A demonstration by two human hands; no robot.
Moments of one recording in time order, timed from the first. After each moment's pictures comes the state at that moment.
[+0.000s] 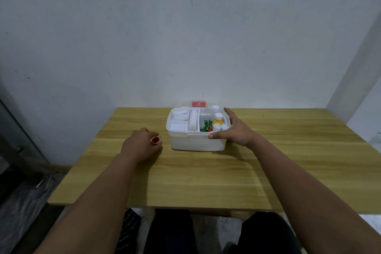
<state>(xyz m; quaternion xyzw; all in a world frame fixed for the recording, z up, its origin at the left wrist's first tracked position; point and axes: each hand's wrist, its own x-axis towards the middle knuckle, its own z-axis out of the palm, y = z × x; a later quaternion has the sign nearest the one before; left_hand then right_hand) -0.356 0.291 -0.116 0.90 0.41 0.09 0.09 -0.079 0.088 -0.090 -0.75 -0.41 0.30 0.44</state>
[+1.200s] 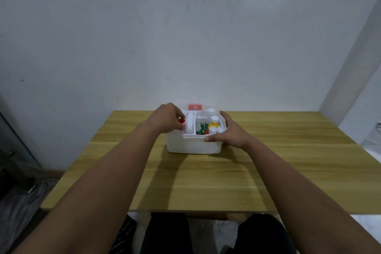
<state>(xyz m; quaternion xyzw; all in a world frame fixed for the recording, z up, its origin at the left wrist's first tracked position) -0.276 0.251 -0.019 0.92 0.31 0.11 0.21 -0.080 0.088 -0.088 -0.75 -0.41 0.29 0.43</state>
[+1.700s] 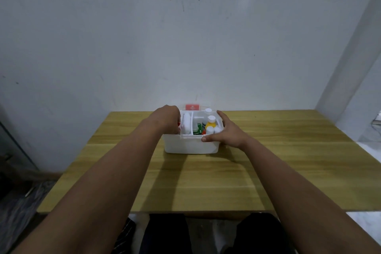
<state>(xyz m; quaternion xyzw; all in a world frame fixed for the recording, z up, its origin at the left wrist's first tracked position) -0.259 0.253 -0.021 0.95 0.31 0.01 0.04 -0.082 0.086 -0.087 -0.75 -0.41 0.29 0.43</state>
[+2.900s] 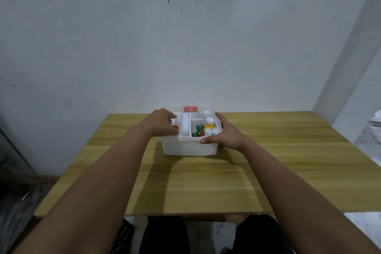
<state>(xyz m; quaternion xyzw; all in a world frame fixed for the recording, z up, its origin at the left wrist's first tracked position) -0.274 0.276 -0.036 0.92 0.32 0.08 0.21 -0.085 0.086 -0.084 -0.75 -0.40 0.29 0.43</state>
